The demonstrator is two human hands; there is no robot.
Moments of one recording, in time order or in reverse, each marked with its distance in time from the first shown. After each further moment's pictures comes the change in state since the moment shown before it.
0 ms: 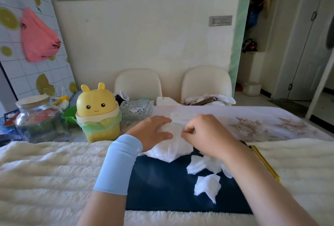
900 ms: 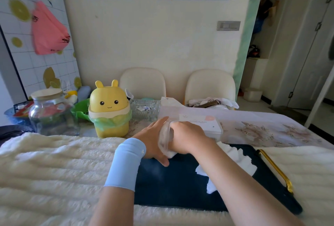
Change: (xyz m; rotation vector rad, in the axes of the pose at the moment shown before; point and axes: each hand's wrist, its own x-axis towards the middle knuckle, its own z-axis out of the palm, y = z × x) left_hand -0.009 -0.048 0.008 -0.022 -0.118 -0.089; right_hand 0.044 -0.071 0.044 -0.278 -0.322 0.111
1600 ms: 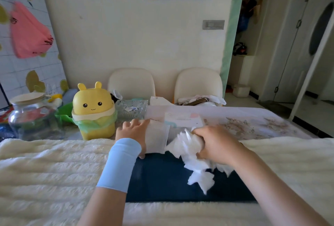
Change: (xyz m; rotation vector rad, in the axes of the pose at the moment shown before) left_hand -0.004 0.033 0.004 0.539 0.078 -0.278; right_hand -0.079 0.110 -0.004 0.093 0.203 -0.097
